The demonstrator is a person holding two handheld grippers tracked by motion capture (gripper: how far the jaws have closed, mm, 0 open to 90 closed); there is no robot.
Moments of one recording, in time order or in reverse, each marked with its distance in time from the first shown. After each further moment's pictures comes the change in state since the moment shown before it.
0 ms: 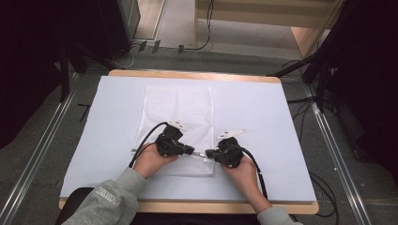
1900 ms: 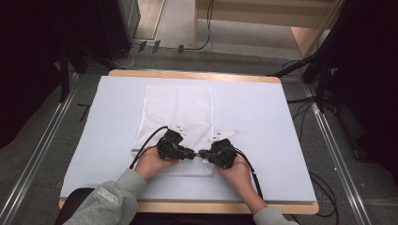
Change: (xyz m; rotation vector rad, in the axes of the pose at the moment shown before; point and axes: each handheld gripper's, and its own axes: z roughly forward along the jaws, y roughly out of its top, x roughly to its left) left arm 0.004 -0.009 0.012 -0.023 -0.052 0.027; right arm 0.011 0.004 0.013 -0.028 0.027 -0.082
